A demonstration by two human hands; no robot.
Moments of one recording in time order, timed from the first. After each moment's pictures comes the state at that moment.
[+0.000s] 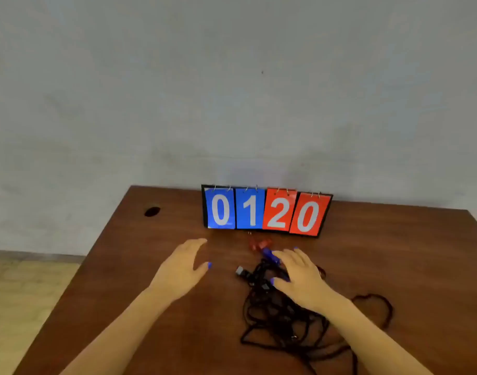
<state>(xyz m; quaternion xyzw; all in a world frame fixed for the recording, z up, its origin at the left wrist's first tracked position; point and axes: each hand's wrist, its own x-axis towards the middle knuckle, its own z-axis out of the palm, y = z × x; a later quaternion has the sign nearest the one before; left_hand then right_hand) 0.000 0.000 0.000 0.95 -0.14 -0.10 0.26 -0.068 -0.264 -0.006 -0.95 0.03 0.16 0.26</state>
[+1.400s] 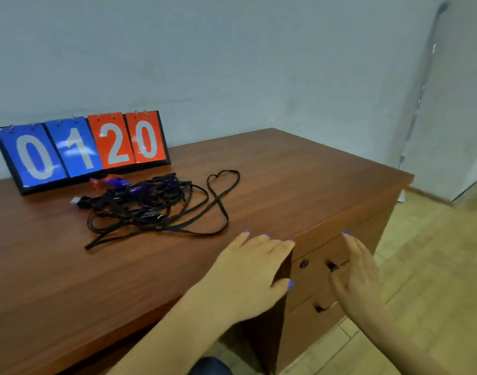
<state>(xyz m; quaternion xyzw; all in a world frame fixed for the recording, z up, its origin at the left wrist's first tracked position) -0.320 -0.194 -0.152 0.75 -0.66 0.01 0.06 -0.465 -0.375 -0.286 -0.84 0.36 -0.40 0.12</state>
